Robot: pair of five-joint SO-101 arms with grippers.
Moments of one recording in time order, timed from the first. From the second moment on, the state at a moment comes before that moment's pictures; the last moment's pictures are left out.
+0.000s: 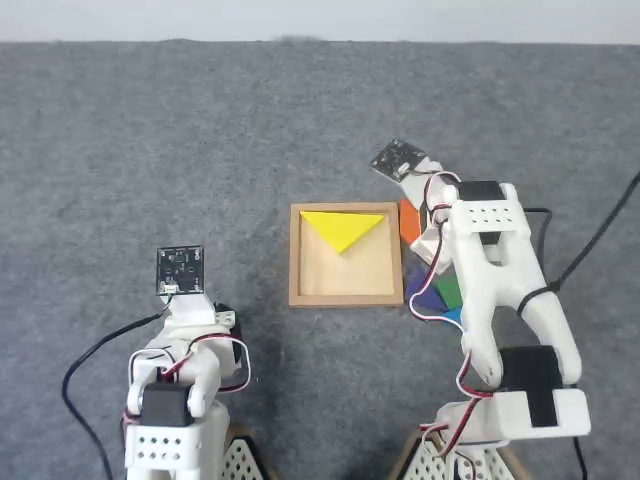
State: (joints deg) left arm -4.2 -103.1 97.2 72.0 11.4; right arm -7.1 -1.1 24.5 63.5 41.1
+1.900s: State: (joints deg) left arm -4.2 -103.1 97.2 72.0 11.4; right arm -1.2 11.4 13.2 59.4 39.5
